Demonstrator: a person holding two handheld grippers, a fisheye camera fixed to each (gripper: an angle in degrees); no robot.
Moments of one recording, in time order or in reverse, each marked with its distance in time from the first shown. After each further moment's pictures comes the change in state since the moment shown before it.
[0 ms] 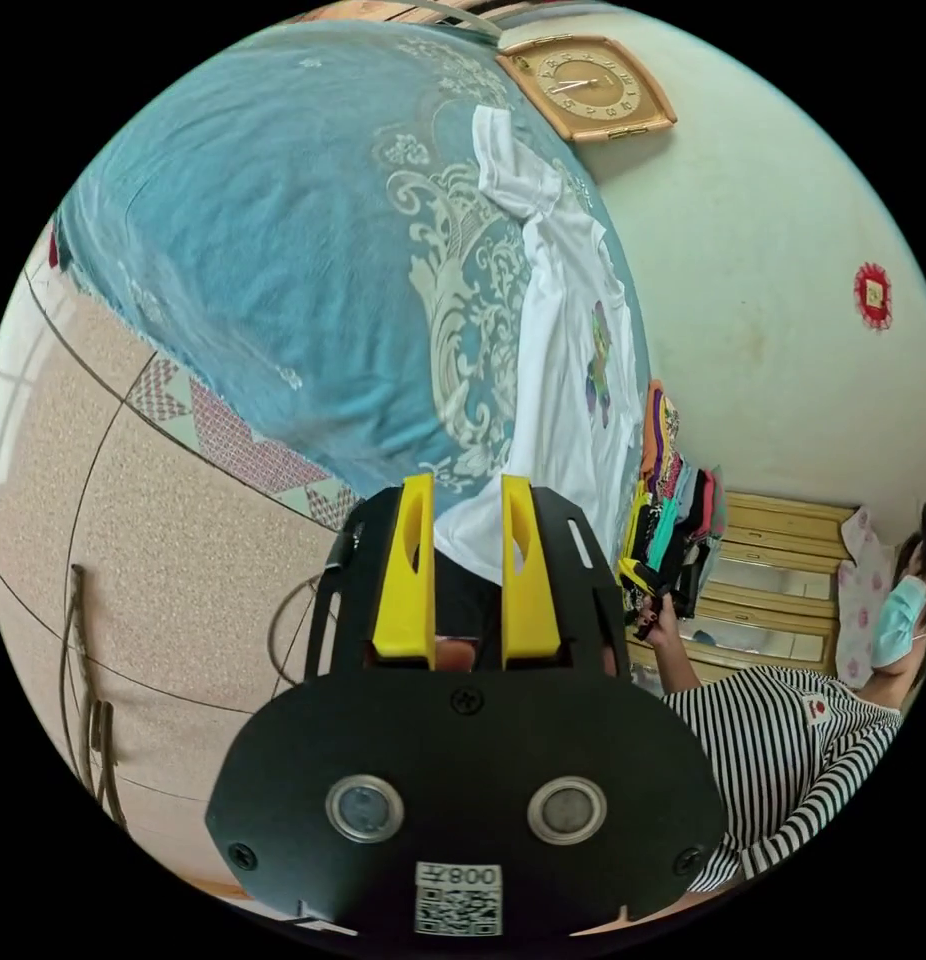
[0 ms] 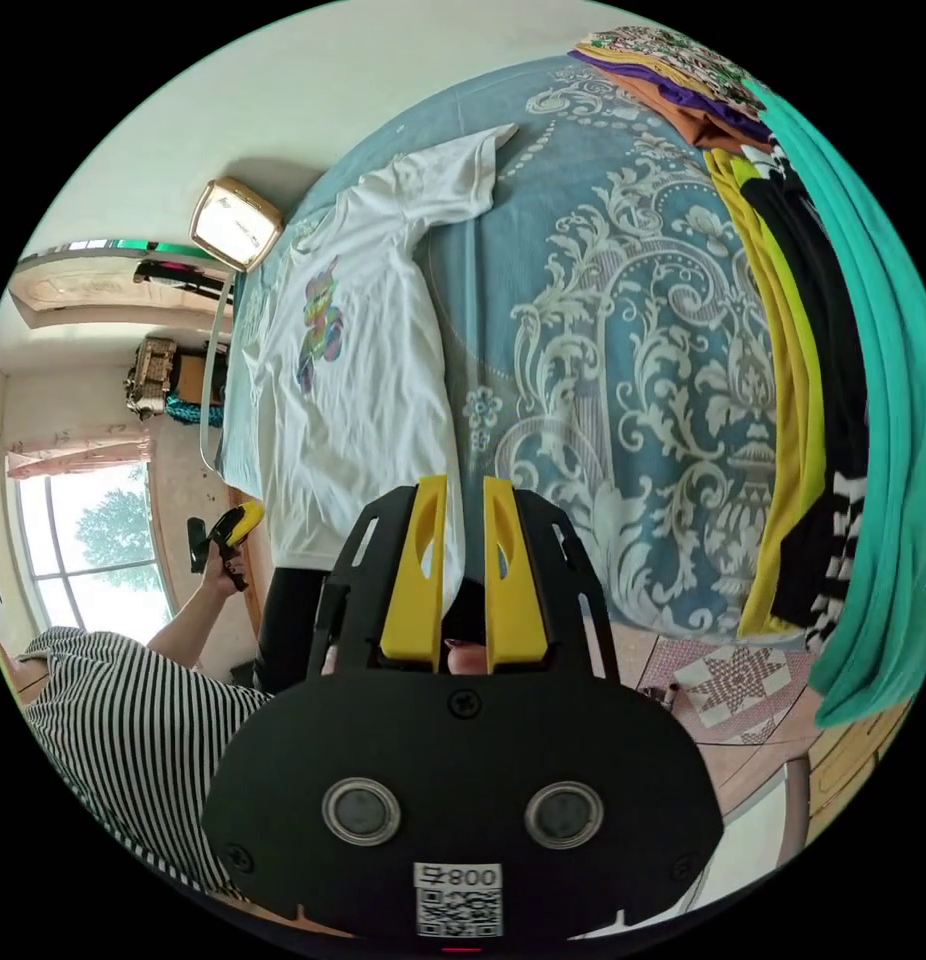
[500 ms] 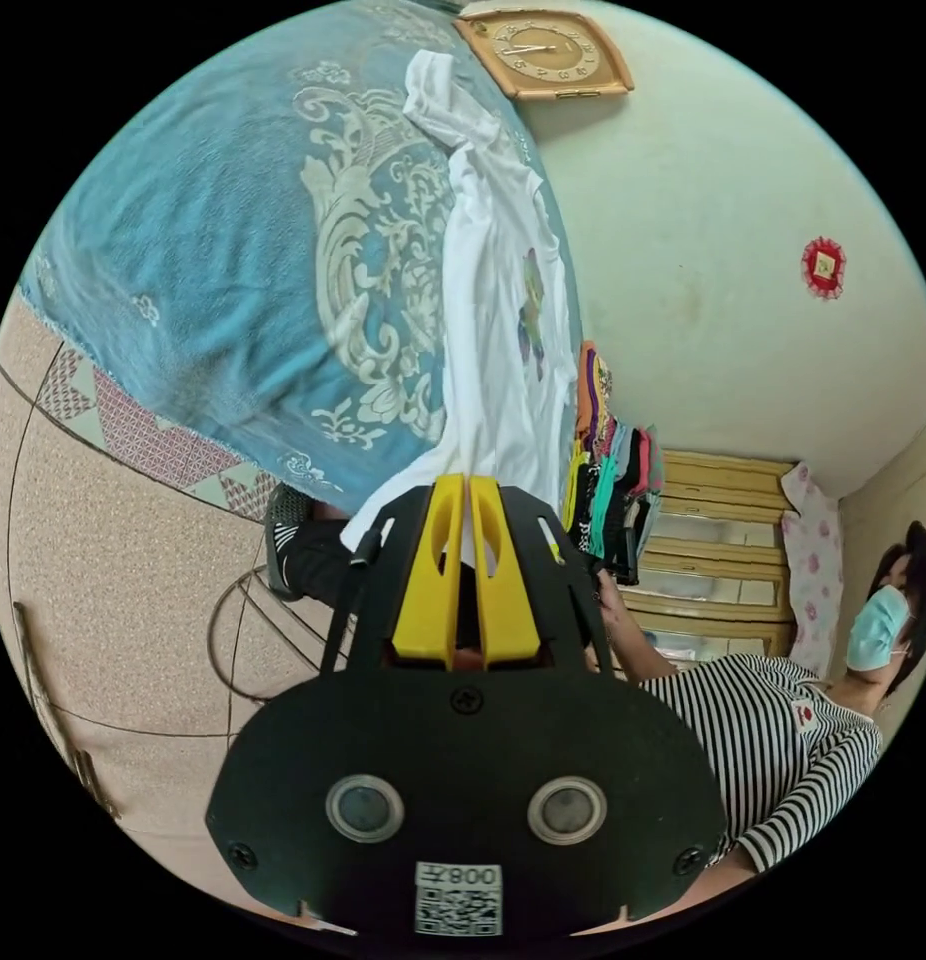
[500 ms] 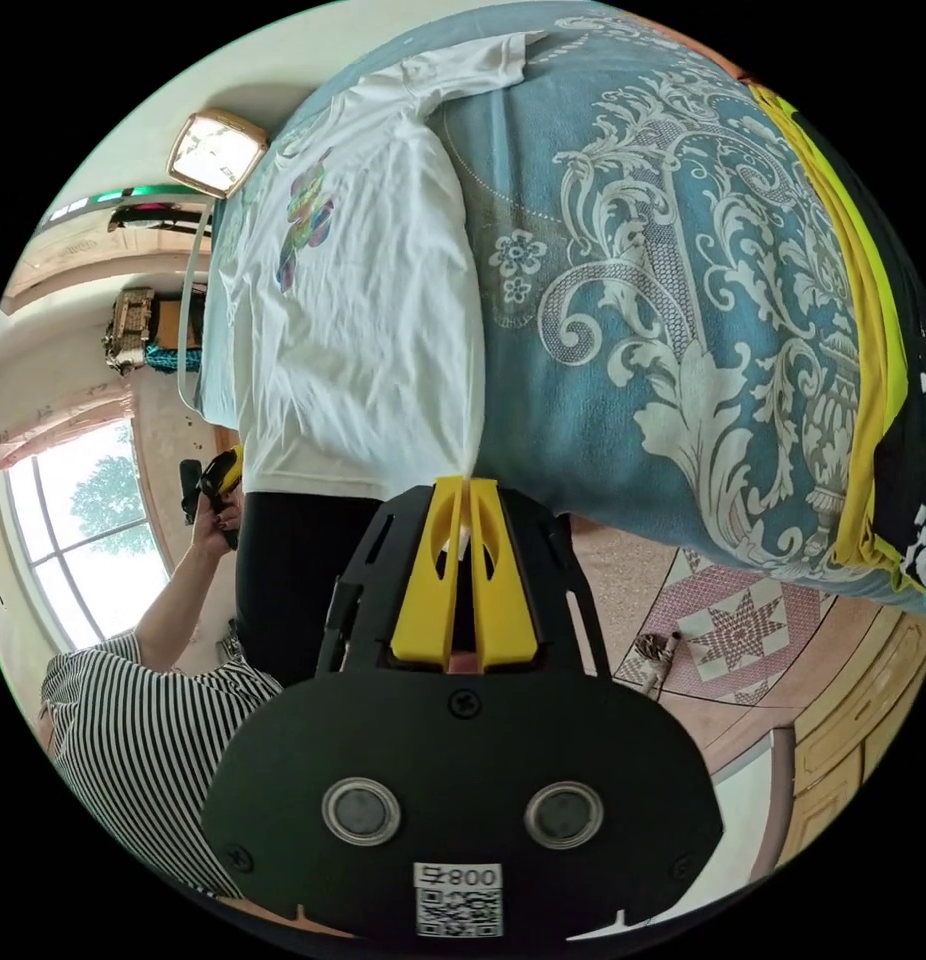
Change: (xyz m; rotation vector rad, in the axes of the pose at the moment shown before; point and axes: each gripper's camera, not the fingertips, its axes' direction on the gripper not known) left arm 0.013 0.009 0.125 -0.055 0.227 0.101; right arm 0.003 0.041 0.052 -0.187 0.030 -0.011
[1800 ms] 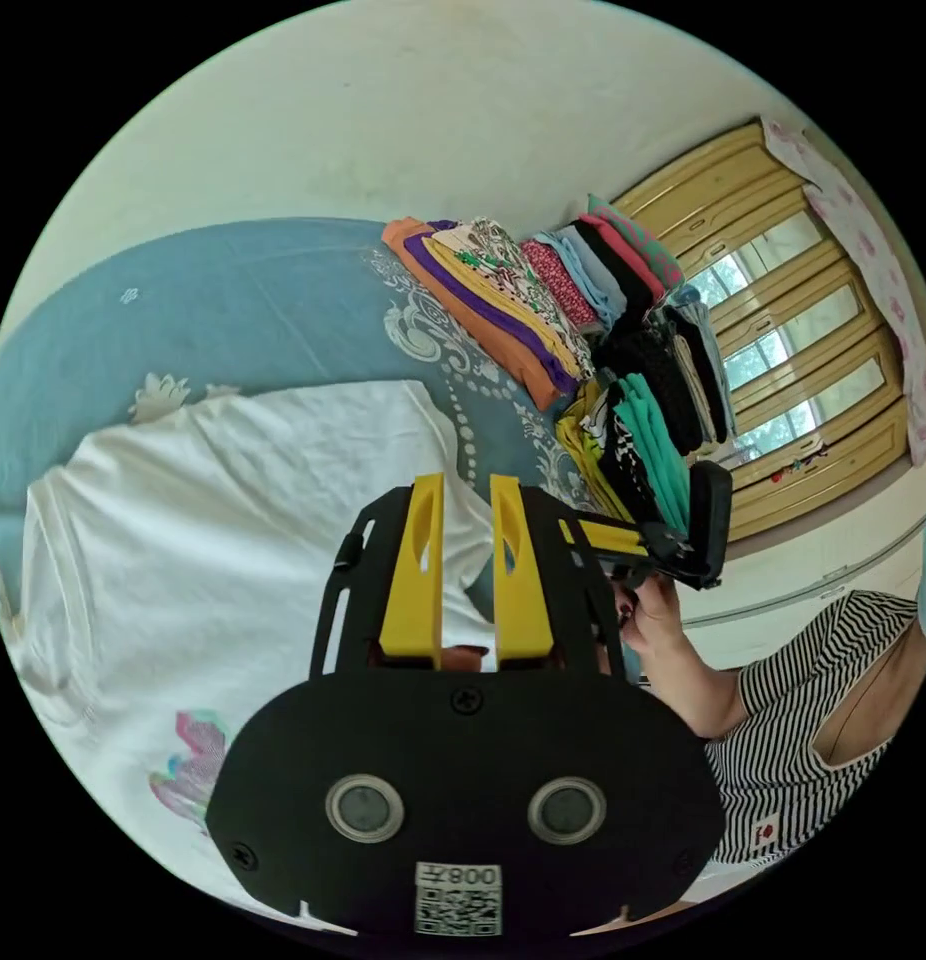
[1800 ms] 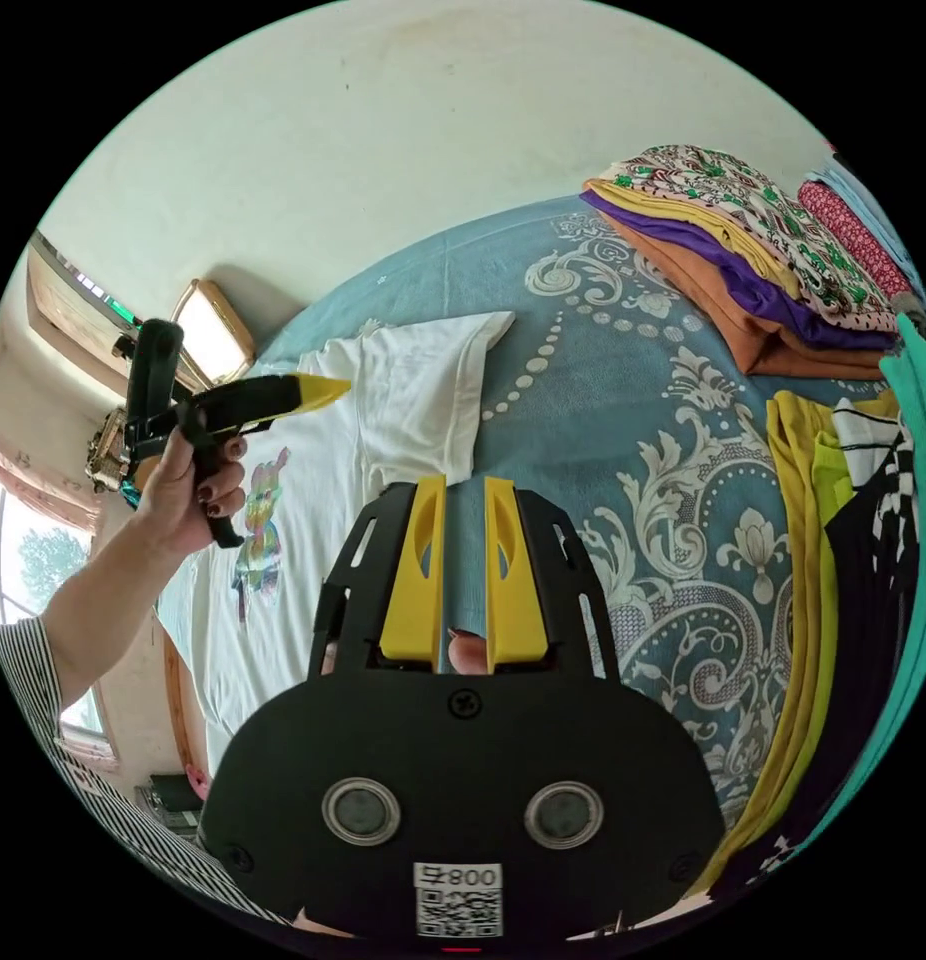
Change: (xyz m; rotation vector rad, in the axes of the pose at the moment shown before) left arm 0.306 -0.359 0.808 -0.446 -0.228 0.931; right arm -0.023 -0.157 -0.015 0.662 0.110 -0.014
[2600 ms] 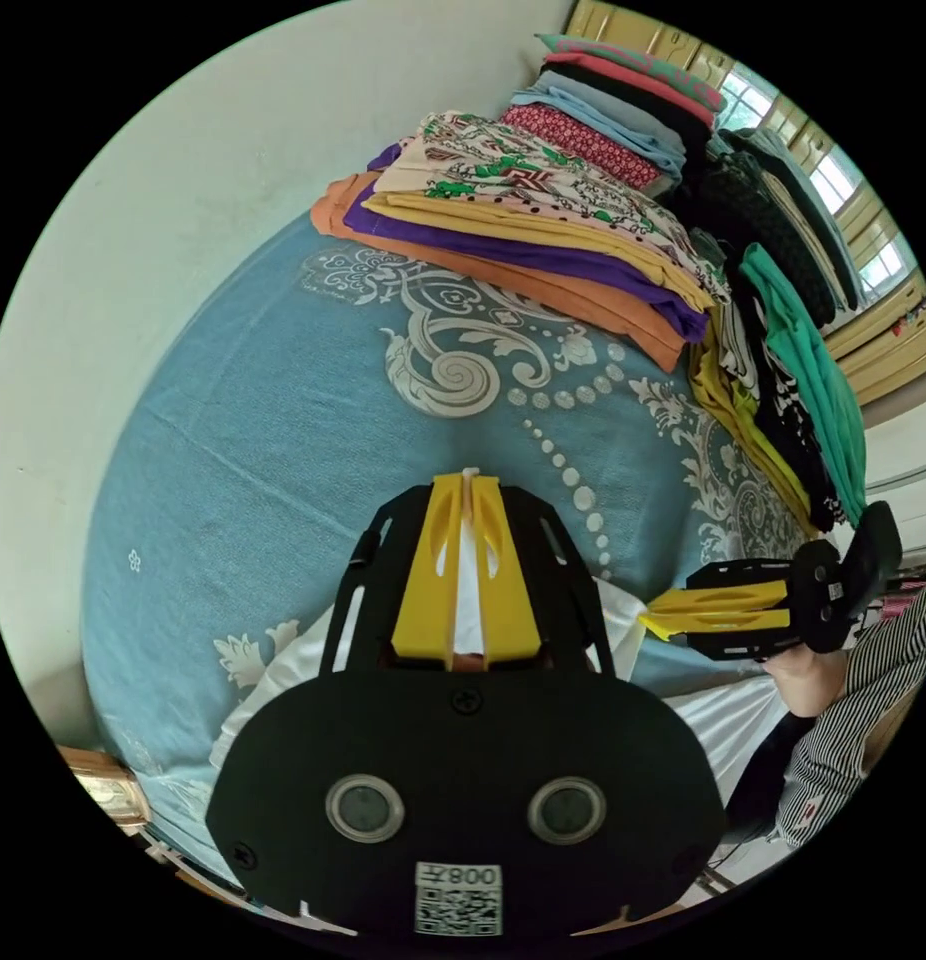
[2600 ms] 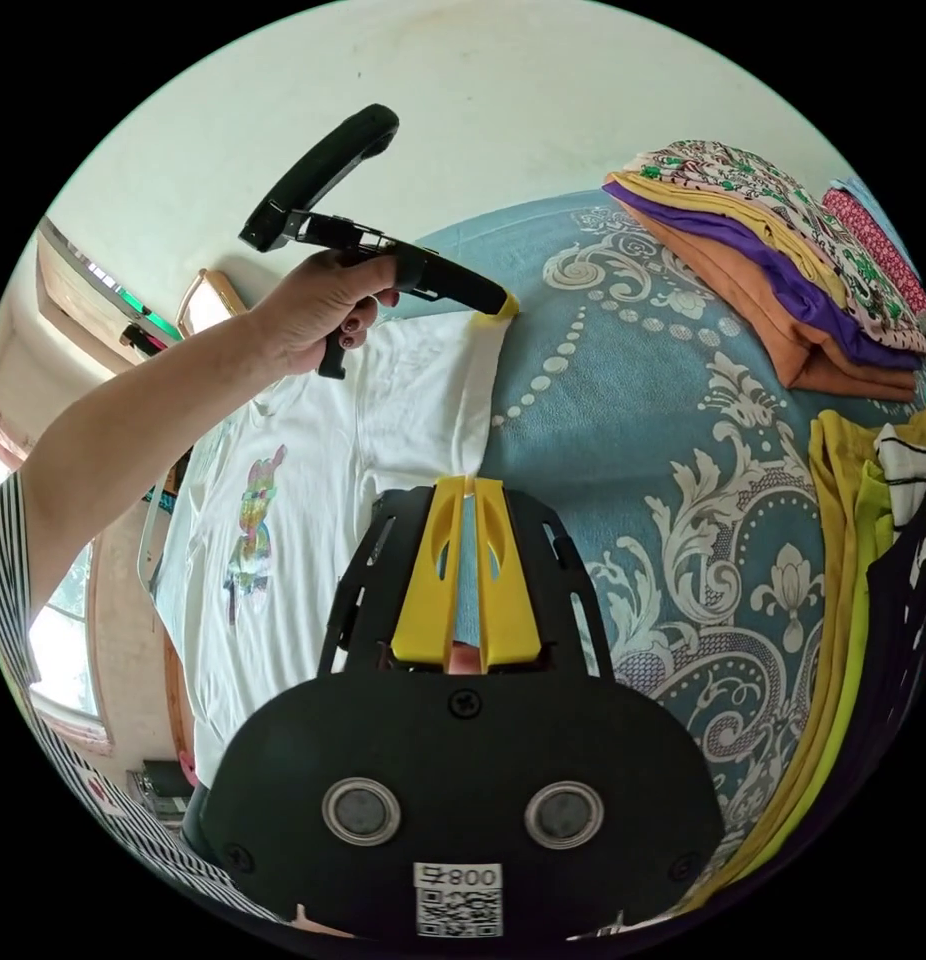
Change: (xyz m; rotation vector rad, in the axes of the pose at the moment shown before) left arm -0.064 -0.281 0.225 -0.300 -0.392 0.326; right arm -0.020 -0.032 0.041 -0.004 -0.024 -0.044
